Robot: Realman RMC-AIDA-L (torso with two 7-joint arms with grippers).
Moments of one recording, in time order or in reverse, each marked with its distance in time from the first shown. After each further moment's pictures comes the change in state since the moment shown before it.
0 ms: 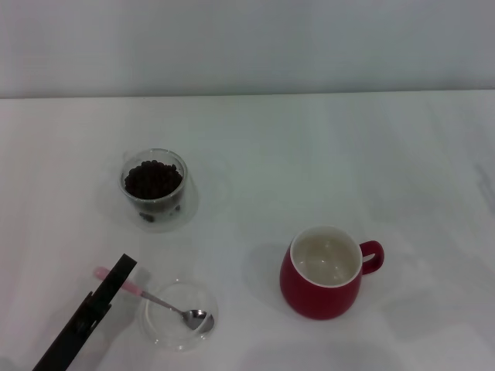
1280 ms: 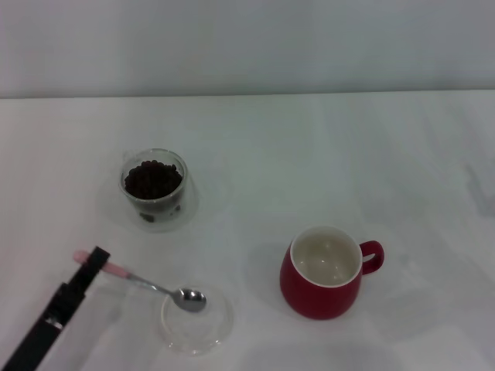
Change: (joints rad) left arm 0.024 0.010 0.006 0.048 0.011 -0.130 -0.052; right arm 0.008 0.037 0.007 0.002 0.000 0.012 -0.095
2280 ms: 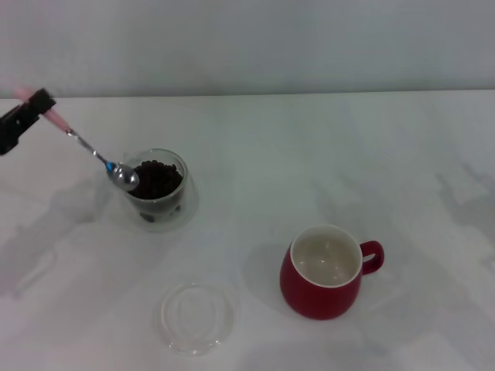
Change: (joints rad) left arm -0.223 0.052 0.004 0.685 0.151 -0.048 -0.361; right arm 0.017 0.015 -0.083 0.013 -0.007 -0.093 0.140
